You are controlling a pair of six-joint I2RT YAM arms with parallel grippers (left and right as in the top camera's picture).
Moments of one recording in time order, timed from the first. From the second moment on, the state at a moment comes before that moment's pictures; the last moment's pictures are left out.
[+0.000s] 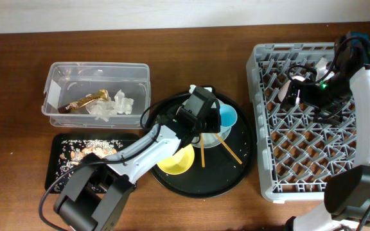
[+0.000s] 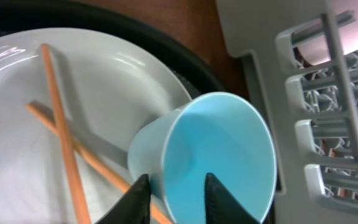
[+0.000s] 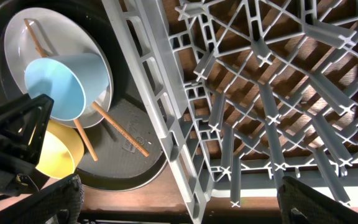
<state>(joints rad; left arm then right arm) -0.70 1.83 1.17 -0.18 0.10 -0.62 -0.22 1.77 1.78 -1.59 -0.27 0.10</state>
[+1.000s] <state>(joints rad) -0.61 1.35 1.22 -0.53 0.14 -0.57 -0.22 1.77 1.78 -1.59 -0.27 0.10</state>
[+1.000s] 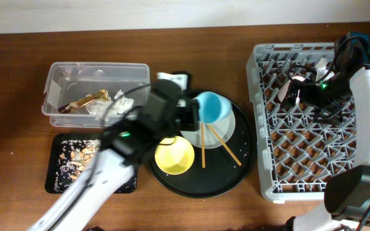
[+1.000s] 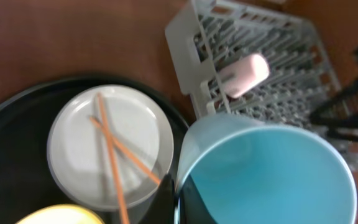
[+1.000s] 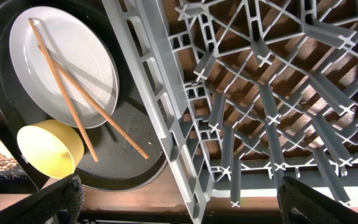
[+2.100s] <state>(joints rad) -0.29 1.30 1.23 -0.69 1.06 -0.13 0.10 1.69 1.78 -1.69 -1.06 -0.47</state>
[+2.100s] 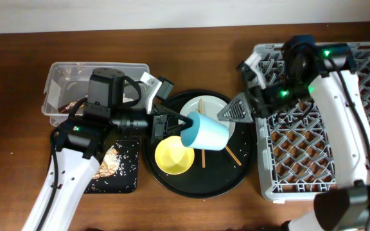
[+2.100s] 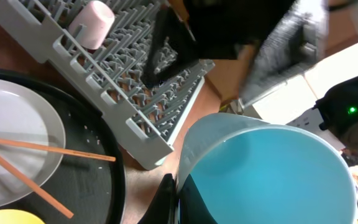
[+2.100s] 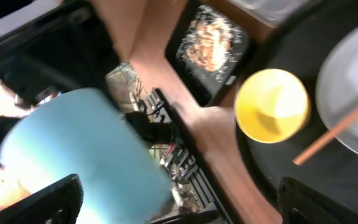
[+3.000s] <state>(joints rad) -0.30 1.30 1.23 -0.42 1.48 -0.18 0.11 1.09 1.67 -1.65 -1.06 -0.48</state>
